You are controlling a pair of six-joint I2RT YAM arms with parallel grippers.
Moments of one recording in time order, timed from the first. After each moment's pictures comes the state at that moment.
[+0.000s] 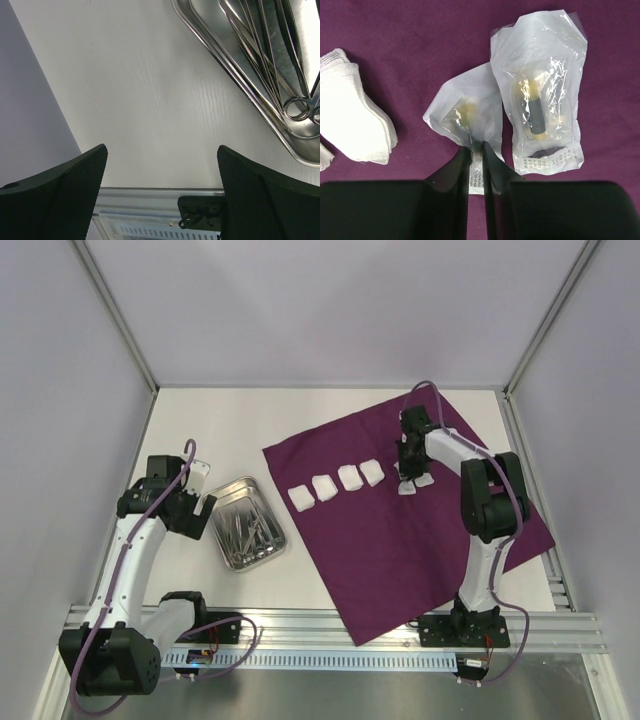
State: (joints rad) left arm 0.03 1.00 0.89 -0.98 -0.13 0.37; right arm 0.23 2.00 1.41 -0.62 0.04 0.20
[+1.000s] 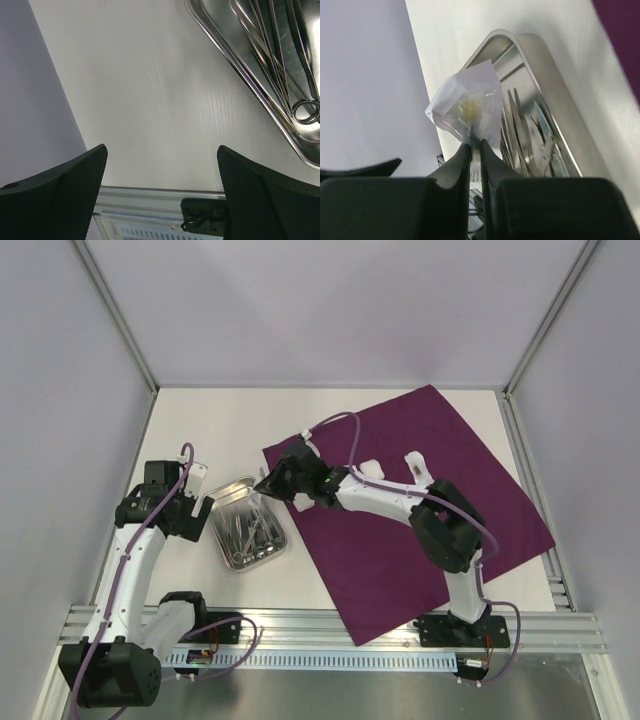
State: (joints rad) left arm 0.03 0.94 0.86 -0.97 -0.17 0.37; right arm 0.90 1.94 1.39 -0.01 -0.05 1.28
